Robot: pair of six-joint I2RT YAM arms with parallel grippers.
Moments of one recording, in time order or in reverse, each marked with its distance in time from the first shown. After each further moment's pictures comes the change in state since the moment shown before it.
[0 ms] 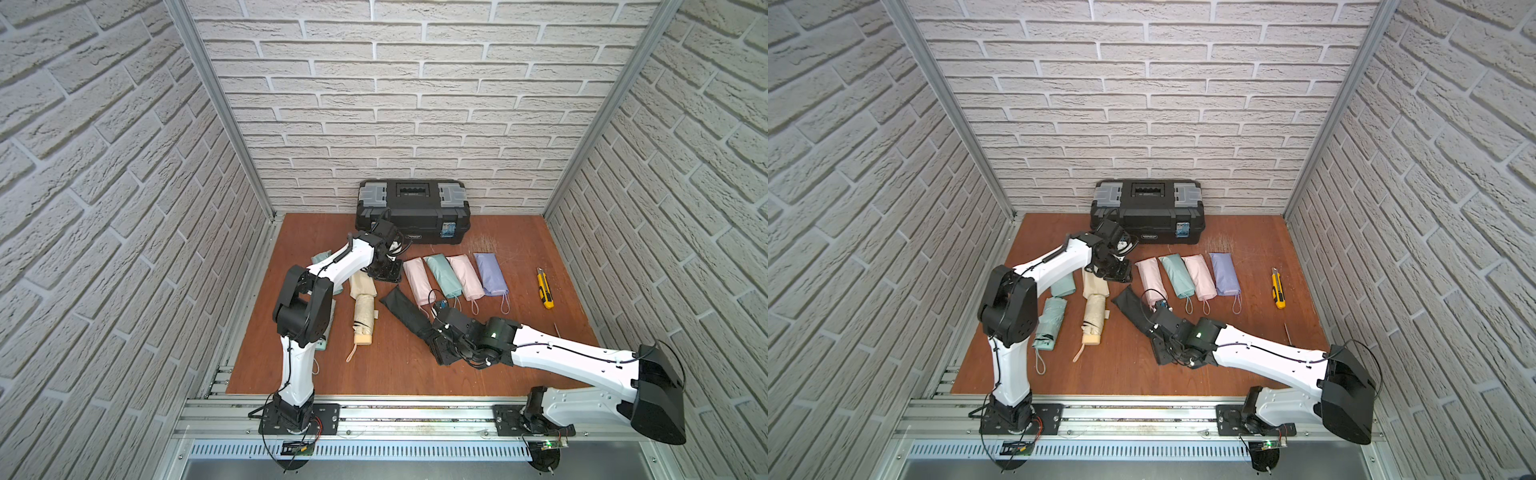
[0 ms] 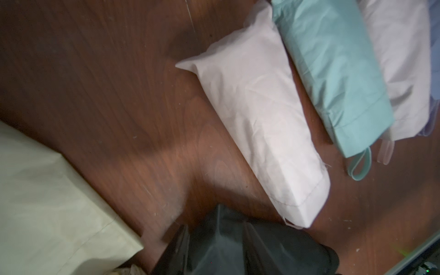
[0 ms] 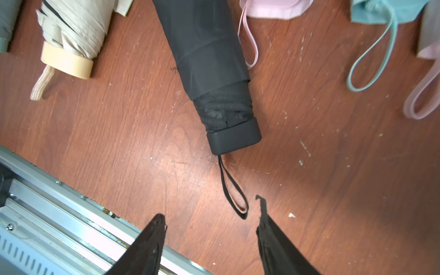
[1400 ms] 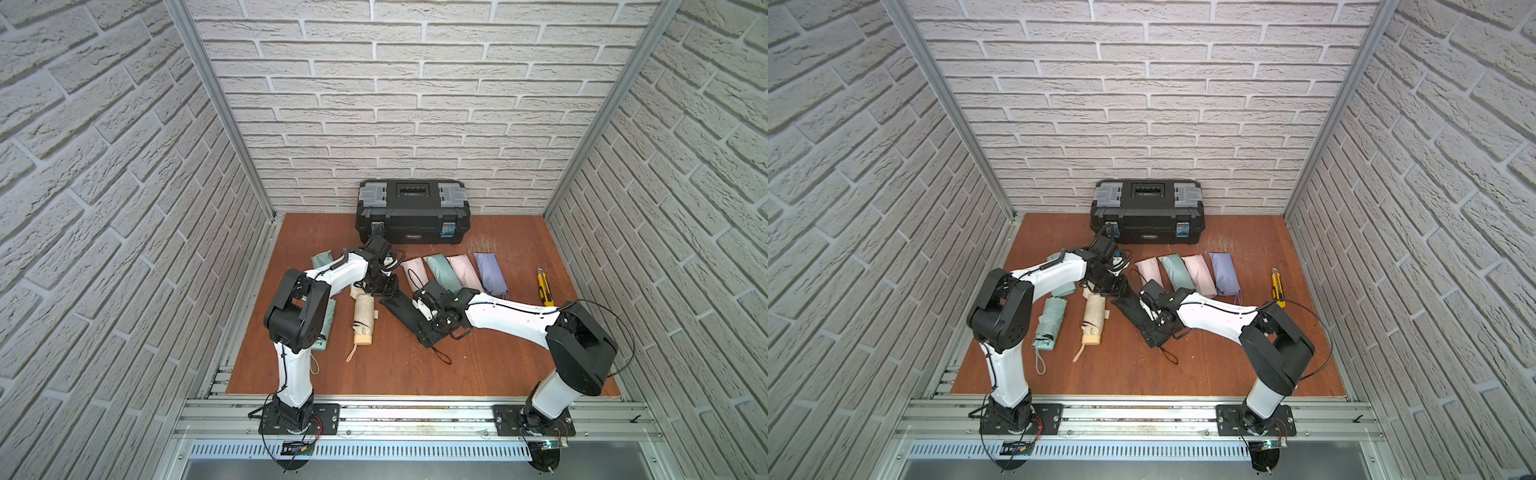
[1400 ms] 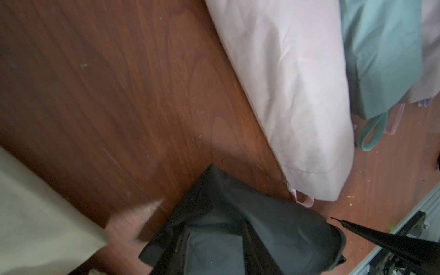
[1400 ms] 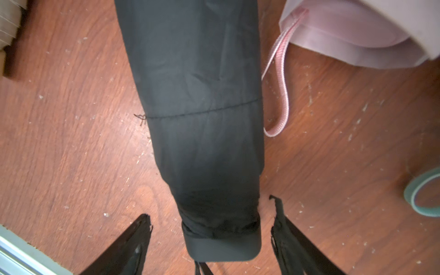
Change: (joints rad) left arm 0.014 -0.024 -0.228 0.143 0.108 -0.016; right arm -0.222 0.412 0.167 0.078 -0.200 -0.369
